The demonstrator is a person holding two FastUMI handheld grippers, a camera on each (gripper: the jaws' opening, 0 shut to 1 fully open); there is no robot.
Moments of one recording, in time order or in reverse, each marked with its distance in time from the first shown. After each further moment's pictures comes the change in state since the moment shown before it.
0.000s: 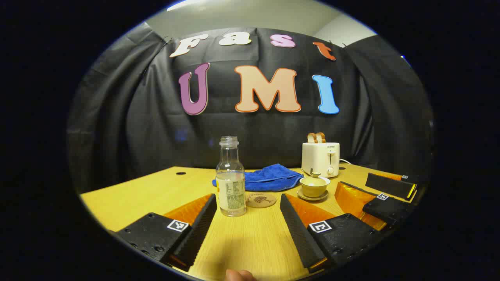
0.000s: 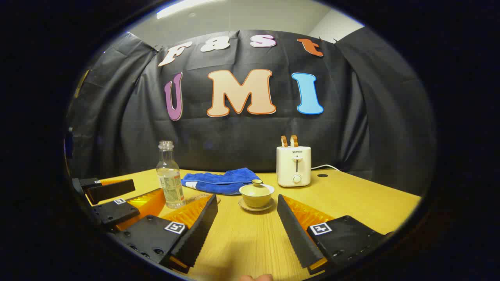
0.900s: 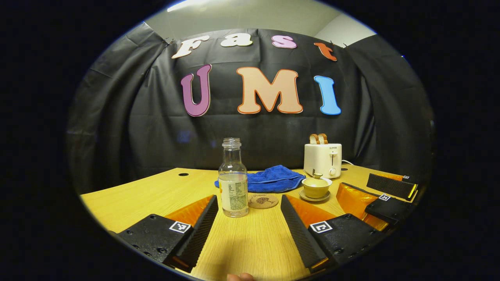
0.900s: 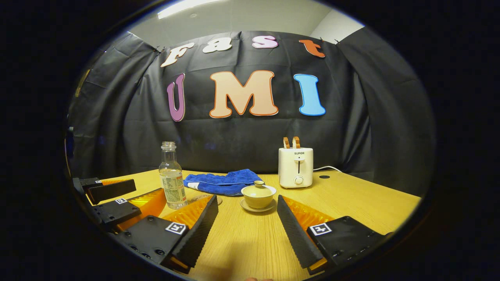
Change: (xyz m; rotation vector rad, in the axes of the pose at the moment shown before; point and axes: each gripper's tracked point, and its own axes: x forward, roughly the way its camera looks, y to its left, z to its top) left arm 0.001 0.005 -0.002 -0.013 0.002 0.030; right arm -0.001 0.005 -0.001 0.000 0.003 0.024
